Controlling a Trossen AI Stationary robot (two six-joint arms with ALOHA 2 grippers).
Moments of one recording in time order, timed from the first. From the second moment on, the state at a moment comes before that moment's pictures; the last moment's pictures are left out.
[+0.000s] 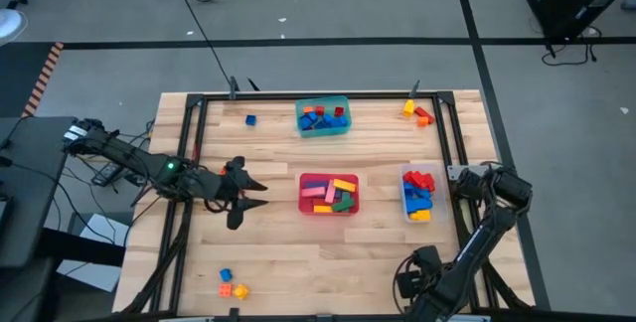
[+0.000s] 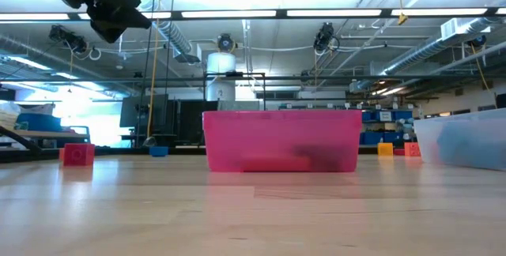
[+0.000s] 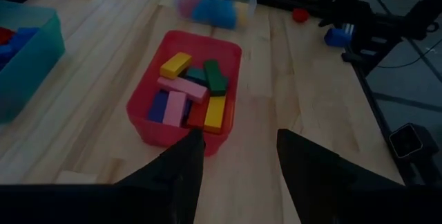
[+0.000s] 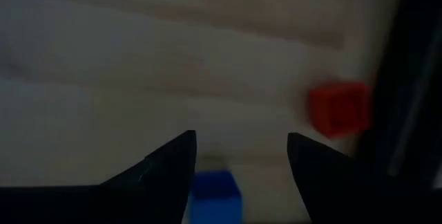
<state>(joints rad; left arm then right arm) -0.38 0.84 0.60 -0.23 -0.34 -0.40 0.97 1.93 1.42 -1.24 -0.15 2.38</state>
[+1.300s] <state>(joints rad) -0.38 0.84 0.60 -0.19 -0.34 -0.40 1.04 2.06 1.42 -0.92 -0.20 2.41</state>
